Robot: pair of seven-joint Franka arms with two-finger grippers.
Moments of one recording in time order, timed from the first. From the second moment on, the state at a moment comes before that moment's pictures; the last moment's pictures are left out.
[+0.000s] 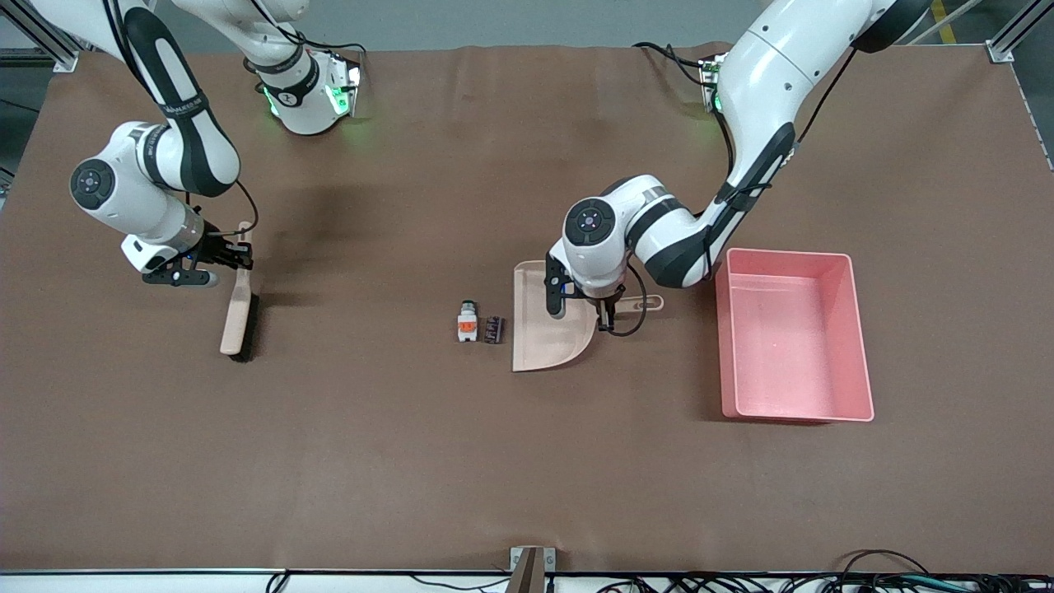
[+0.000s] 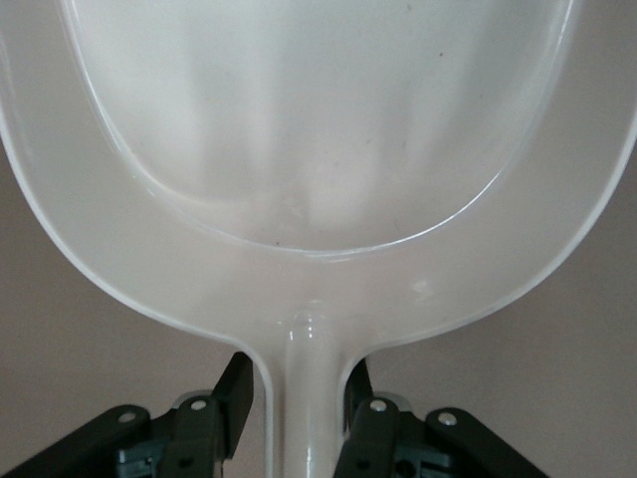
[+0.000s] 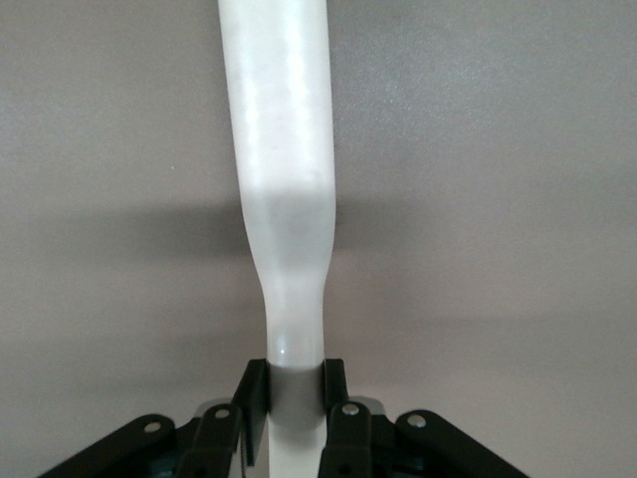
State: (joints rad) left arm -0.31 0.68 -0.44 -1.69 0.53 2.17 0.57; right arm -0.13 0.09 -0.03 -2.54 0.05 2.55 -0.16
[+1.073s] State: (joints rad) left arm -0.31 0.68 -0.44 -1.69 0.53 2.17 0.57; right arm -0.13 0.11 -0.03 -2.53 0.05 2.56 -0.16
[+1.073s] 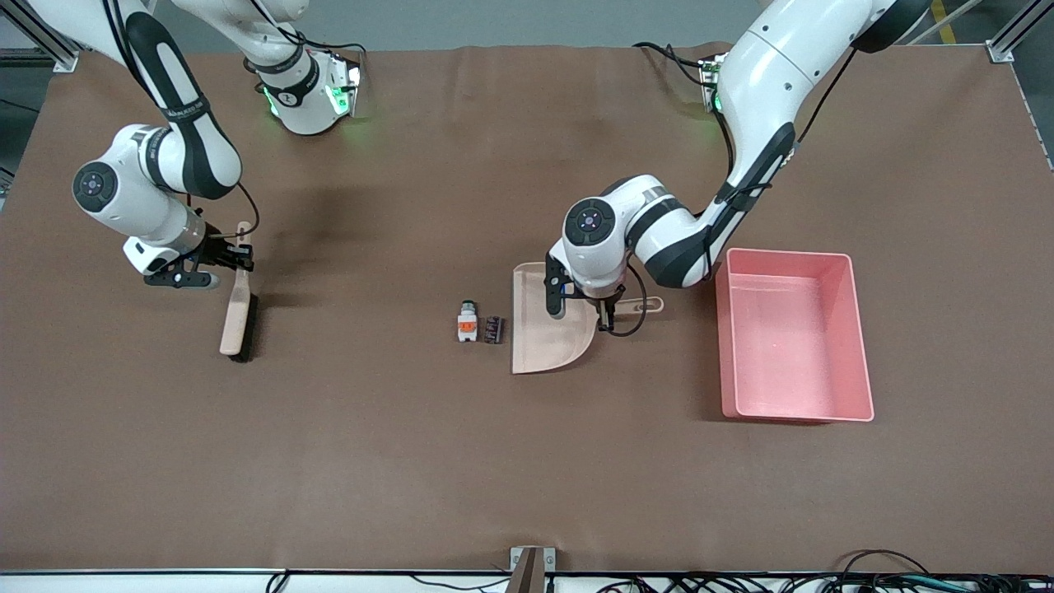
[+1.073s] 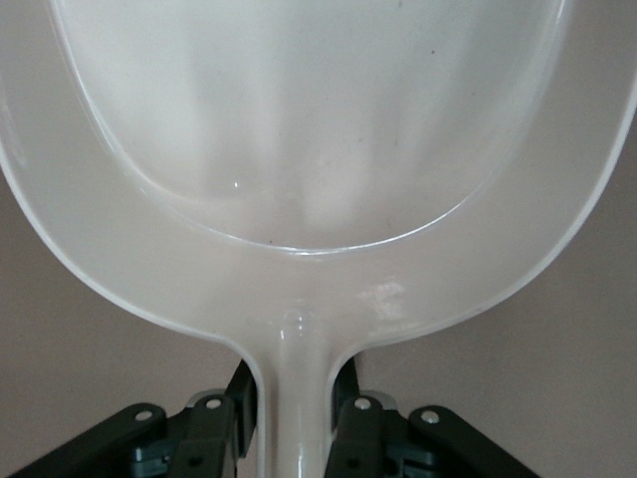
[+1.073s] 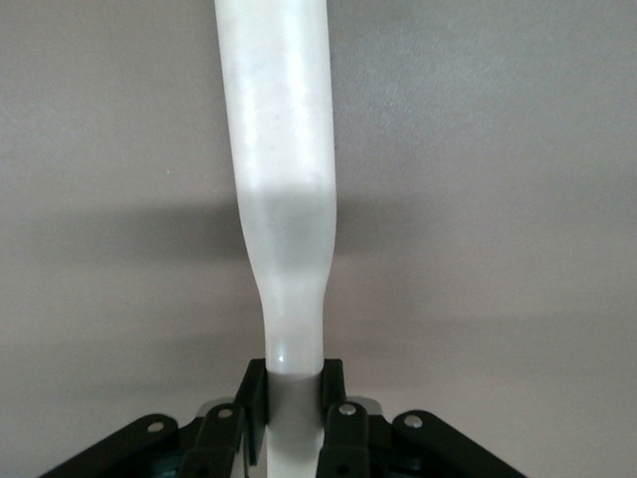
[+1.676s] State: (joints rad) left arm -0.32 0.68 -0.44 -1.65 0.56 2.11 0.57; right arm 0.00 0.09 -0.02 -2.39 0.15 2.34 0.00
